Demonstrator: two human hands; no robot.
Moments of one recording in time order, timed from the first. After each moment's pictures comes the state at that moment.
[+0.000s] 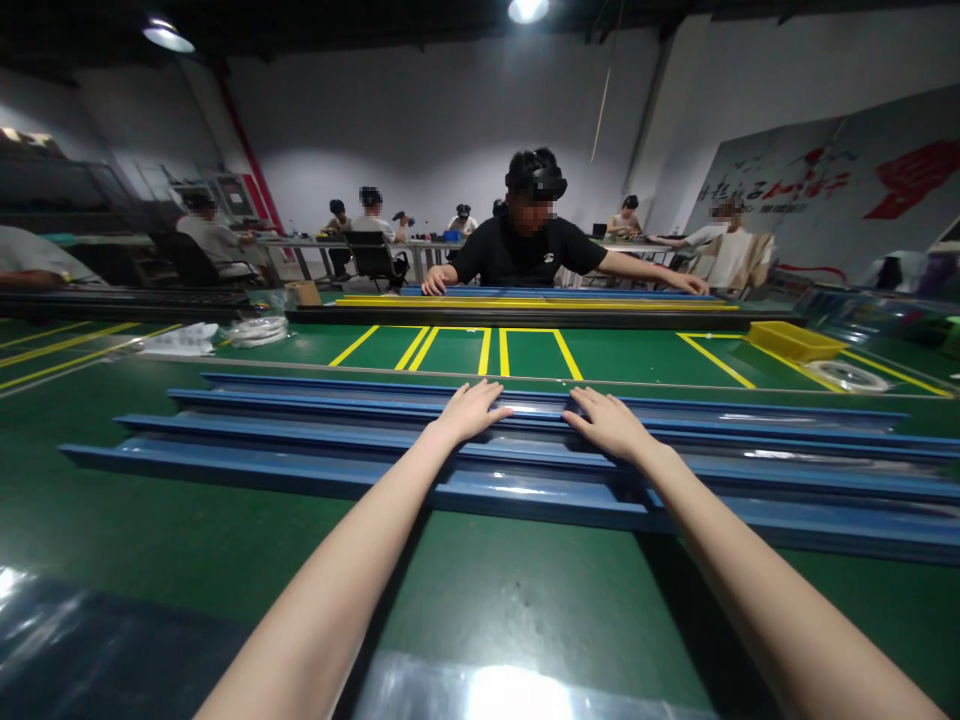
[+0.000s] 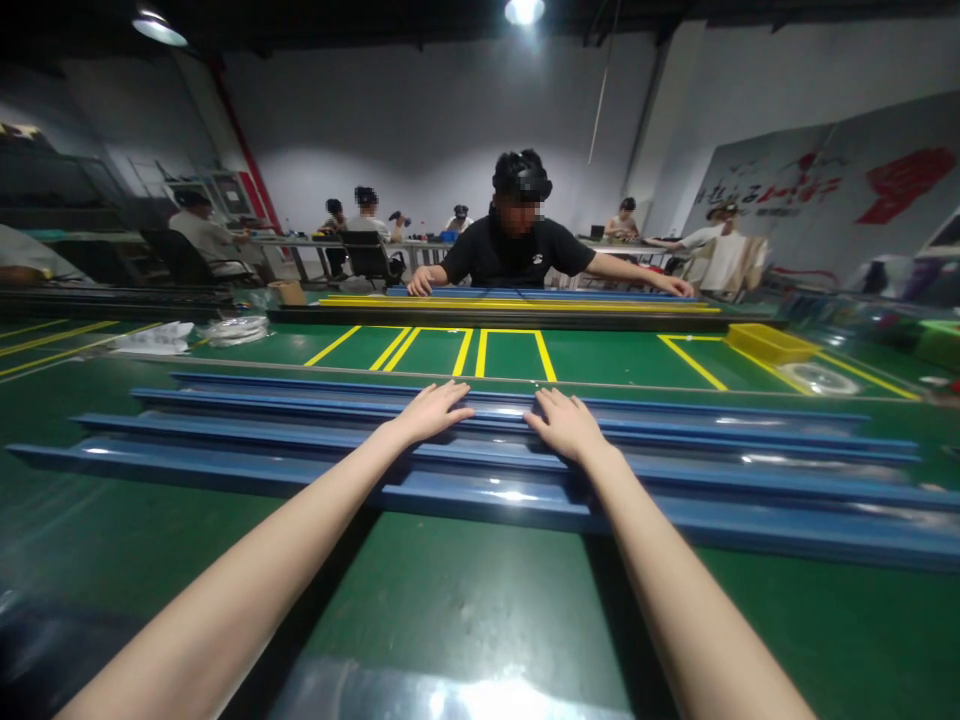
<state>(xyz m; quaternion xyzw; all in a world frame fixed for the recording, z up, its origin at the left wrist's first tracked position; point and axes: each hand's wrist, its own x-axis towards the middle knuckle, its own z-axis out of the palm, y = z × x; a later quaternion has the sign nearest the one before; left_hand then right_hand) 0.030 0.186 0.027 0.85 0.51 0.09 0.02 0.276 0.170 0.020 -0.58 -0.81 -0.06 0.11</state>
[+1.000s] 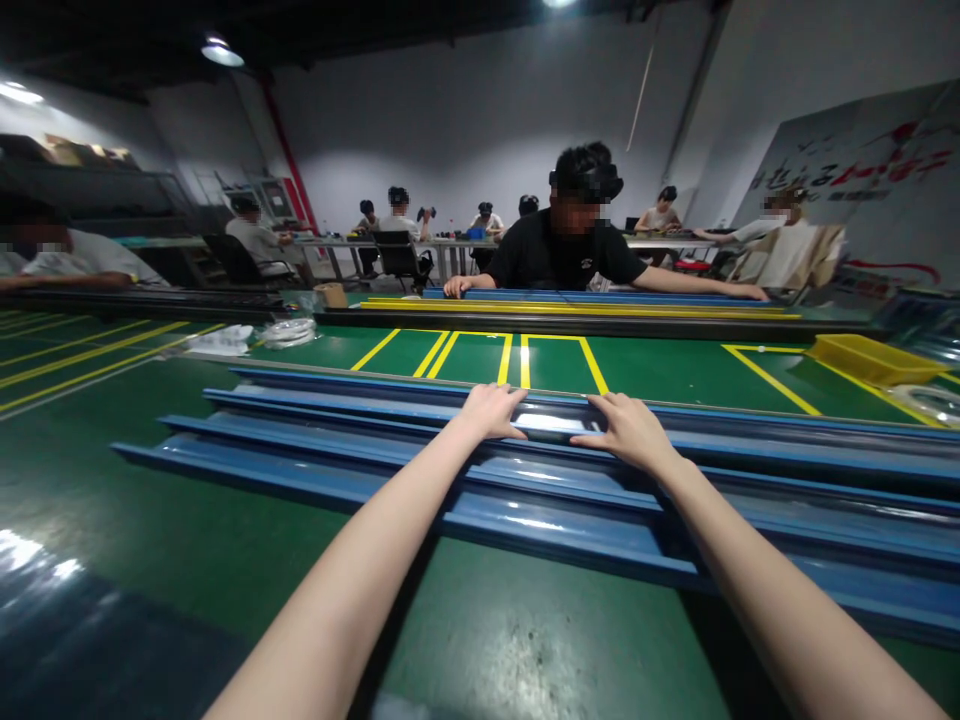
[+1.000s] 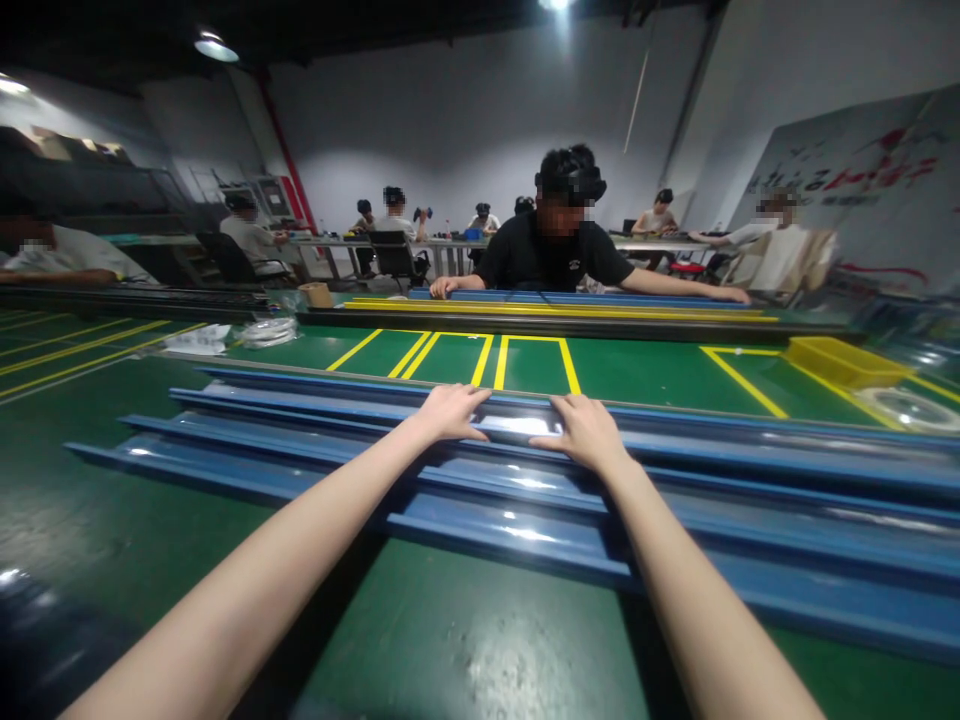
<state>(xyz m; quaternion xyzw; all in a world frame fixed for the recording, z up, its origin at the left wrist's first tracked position) 0.036 0.203 0.048 0.86 0.51 0.02 -0.07 0.277 0.200 0.025 -0.50 -0.84 -0.14 0.13</state>
